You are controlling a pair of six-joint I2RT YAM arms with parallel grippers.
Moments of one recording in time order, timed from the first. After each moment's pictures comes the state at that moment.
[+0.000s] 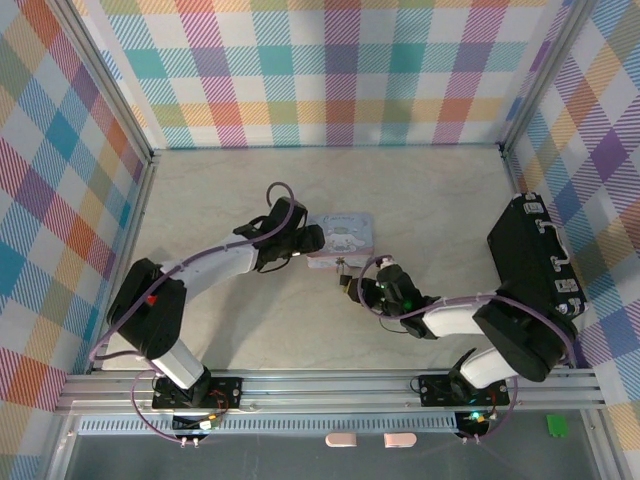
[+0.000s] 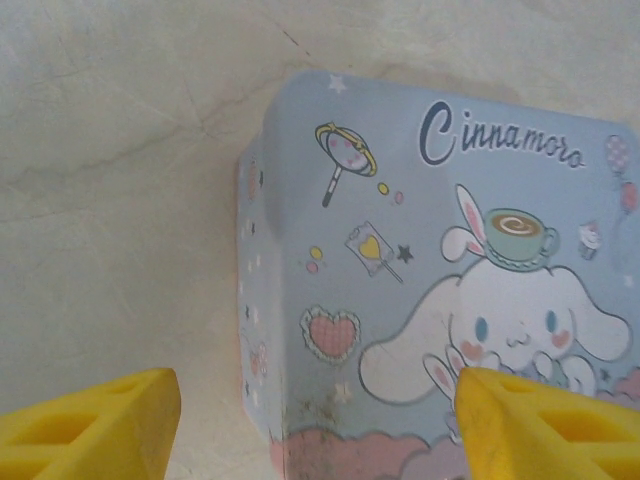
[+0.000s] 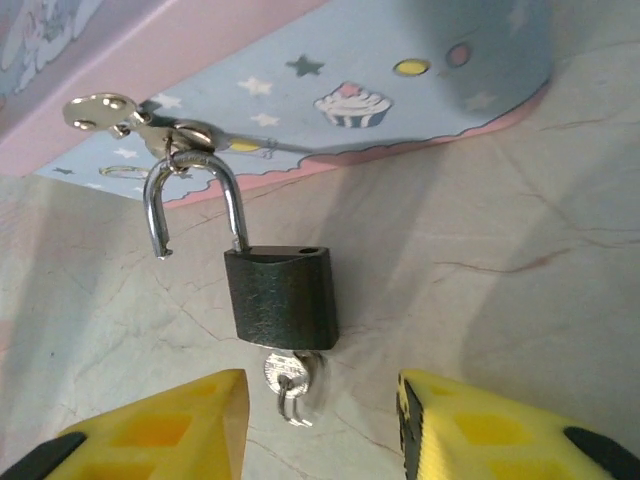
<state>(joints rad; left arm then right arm) -0.62 1.64 1.09 -0.33 -0.05 -0.71 0.74 1.43 0.33 0.46 -0.01 0.88</state>
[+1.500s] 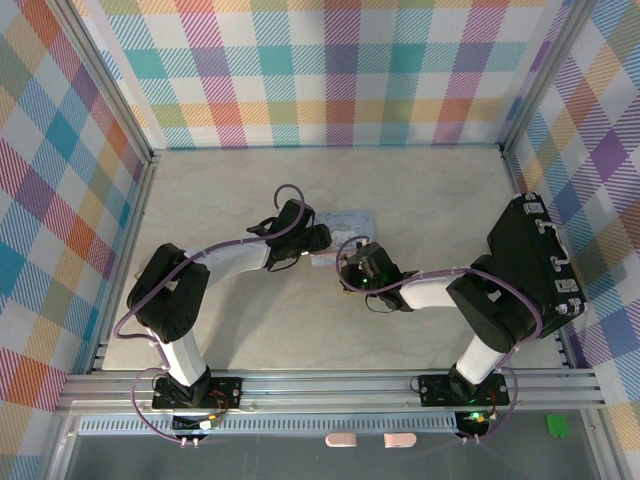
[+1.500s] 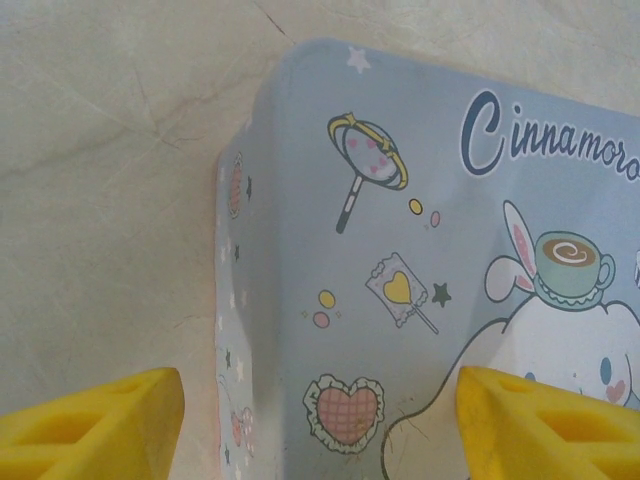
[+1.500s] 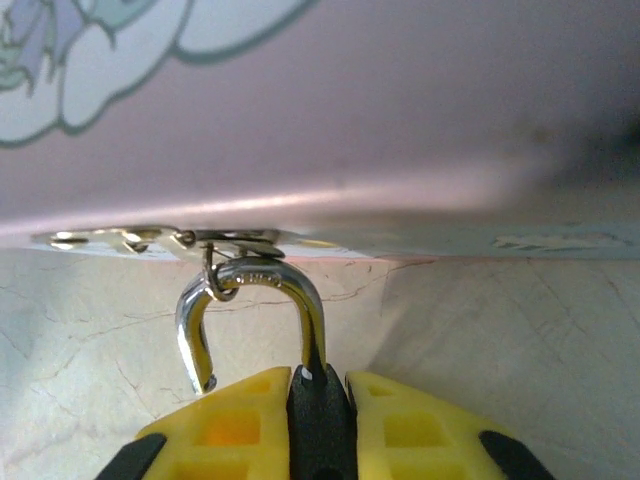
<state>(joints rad) -0.61 1.76 1.09 -0.19 -0.03 -0.79 0.73 1.66 0.61 0.29 -0.03 0.77</state>
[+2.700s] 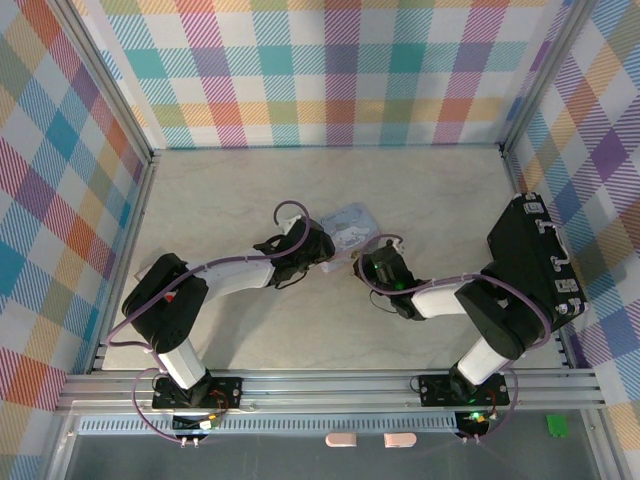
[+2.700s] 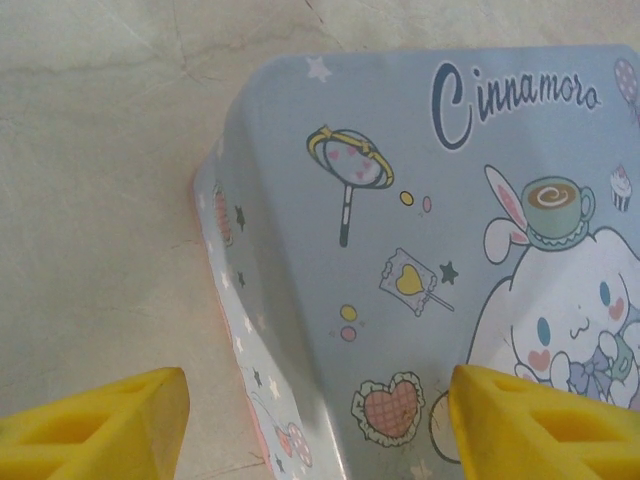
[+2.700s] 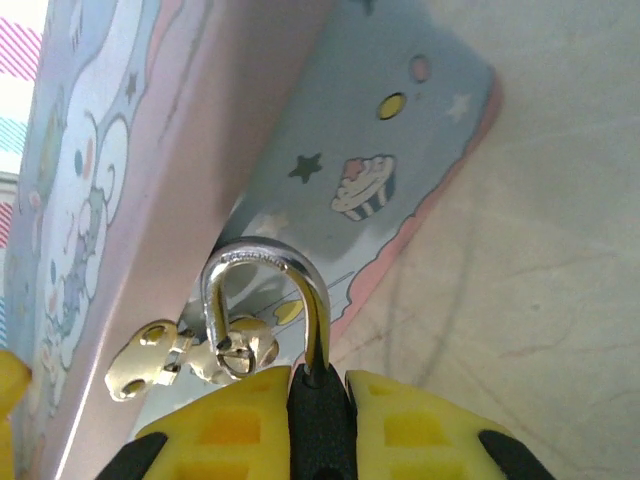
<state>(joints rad) -0.74 1.70 0.98 -0.11 -0.20 -0.99 0.66 1.60 0.48 0.52 0.12 1.17</state>
